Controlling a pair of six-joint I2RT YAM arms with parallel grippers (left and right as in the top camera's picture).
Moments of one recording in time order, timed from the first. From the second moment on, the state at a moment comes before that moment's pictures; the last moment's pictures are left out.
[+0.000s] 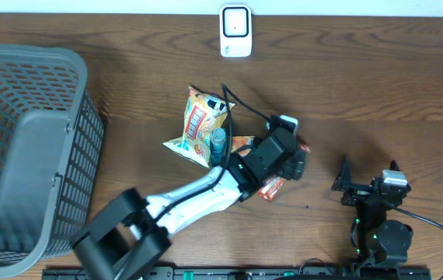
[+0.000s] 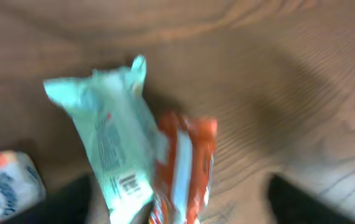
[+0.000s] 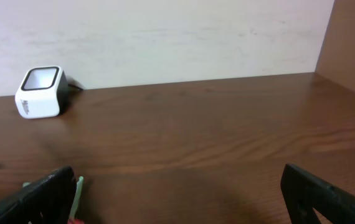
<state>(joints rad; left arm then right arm) -0.94 1.75 1.05 -0.03 -0.06 -0.54 -0.04 0.01 0.01 -0.06 0.08 0.06</state>
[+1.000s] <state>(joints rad) -0.72 1.33 1.90 -0.30 -0.93 0.52 -0.04 0.01 0.01 -0.06 0.08 0.06</state>
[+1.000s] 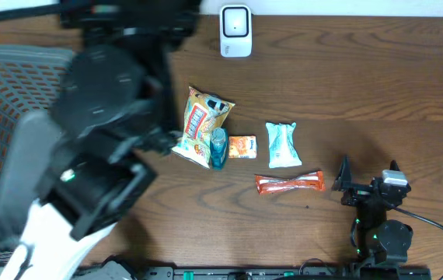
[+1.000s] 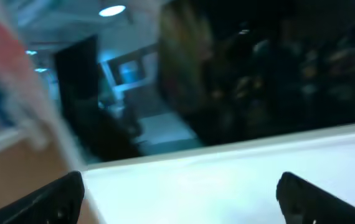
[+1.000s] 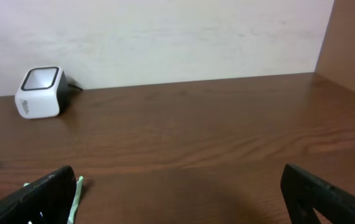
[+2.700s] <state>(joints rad) -0.18 0.35 1.48 -0.62 -0.16 -0.18 -0.01 0.45 0.25 -0.15 -0.83 0.56</state>
